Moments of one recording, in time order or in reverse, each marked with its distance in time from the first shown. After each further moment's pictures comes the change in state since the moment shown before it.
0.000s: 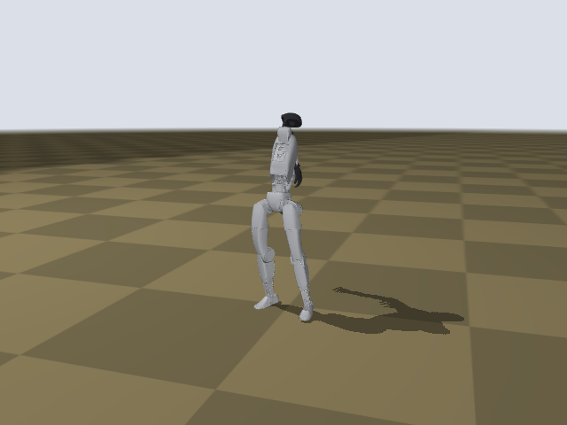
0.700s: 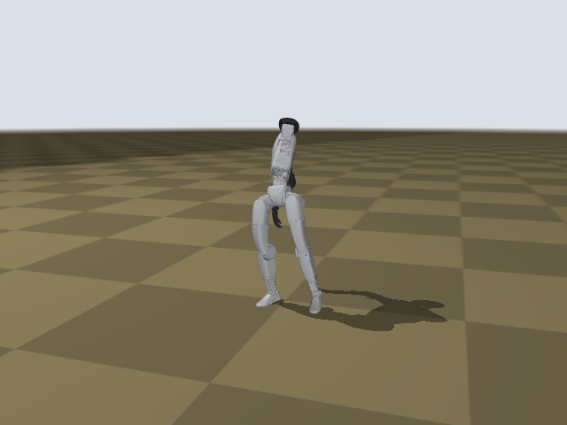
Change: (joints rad) left arm 0.000 0.000 -0.018 0.090 0.310 0.181 0.149; right arm 0.133 0.000 0.088 -0.132 -0.292 -0.070 0.300; waist 0.160 0.010 -0.058; left_leg 0.168 -0.076 -0.137 0.109 0.058 -0.036; right_leg 0.205 -0.106 -0.095 0.018 -0.030 -0.007
